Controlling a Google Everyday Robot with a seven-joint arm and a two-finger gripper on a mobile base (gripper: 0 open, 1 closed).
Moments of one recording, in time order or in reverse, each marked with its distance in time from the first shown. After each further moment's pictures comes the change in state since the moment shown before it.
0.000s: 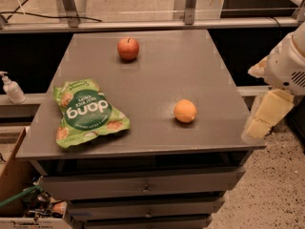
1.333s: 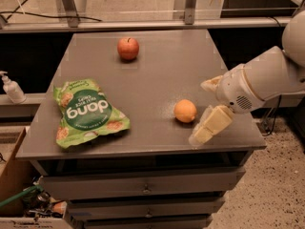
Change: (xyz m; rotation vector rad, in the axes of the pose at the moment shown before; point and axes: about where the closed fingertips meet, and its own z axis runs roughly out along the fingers) arm -0.068 0.006 0.087 -0.087 -0.349 -0.004
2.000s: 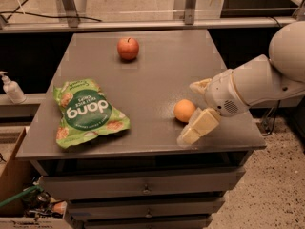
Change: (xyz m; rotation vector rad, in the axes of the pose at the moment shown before) arm -0.016 0.001 0.027 -0.018 -0.090 -0.025
